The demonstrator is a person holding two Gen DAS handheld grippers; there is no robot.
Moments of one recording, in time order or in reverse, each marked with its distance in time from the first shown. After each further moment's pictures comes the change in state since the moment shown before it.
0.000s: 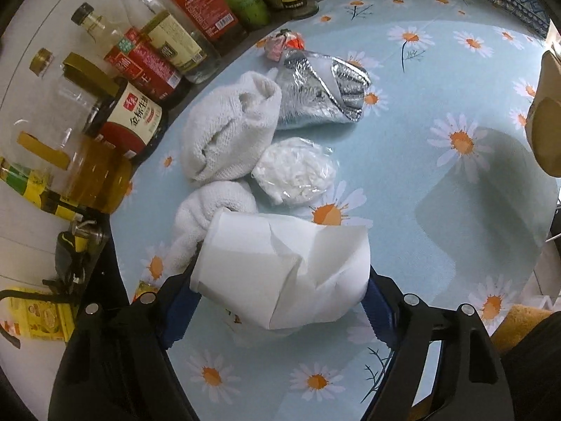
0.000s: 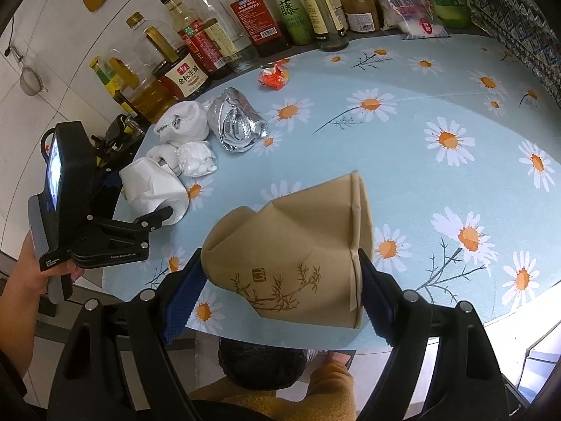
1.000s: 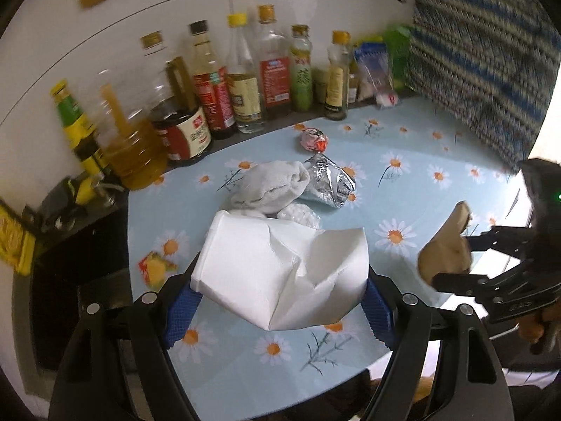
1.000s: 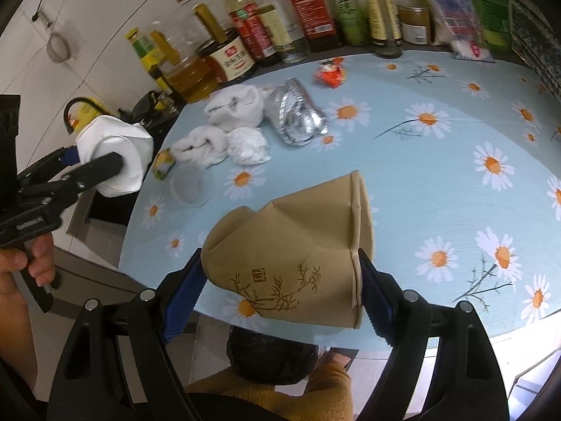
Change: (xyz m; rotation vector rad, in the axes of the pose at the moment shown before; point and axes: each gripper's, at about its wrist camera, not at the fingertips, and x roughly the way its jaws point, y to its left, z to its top) left arm -0.120 0.052 -0.049 -0.402 -0.269 -0.161; right arm 0.007 0.056 -0.003 -0.137 0.039 0.063
